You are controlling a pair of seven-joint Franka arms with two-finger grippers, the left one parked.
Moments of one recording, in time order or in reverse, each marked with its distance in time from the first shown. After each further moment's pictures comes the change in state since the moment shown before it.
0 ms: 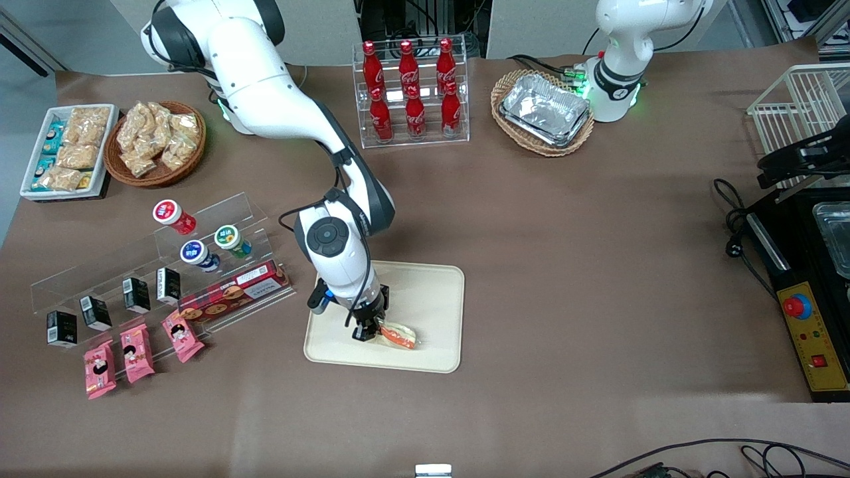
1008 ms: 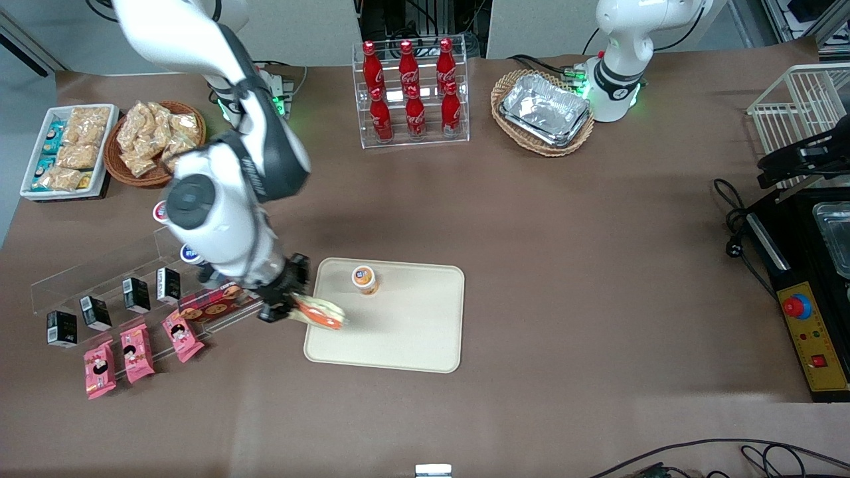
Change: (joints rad) arm -0.051 -0.335 -0.091 -0.077 -0.026 -0.363 -0.049
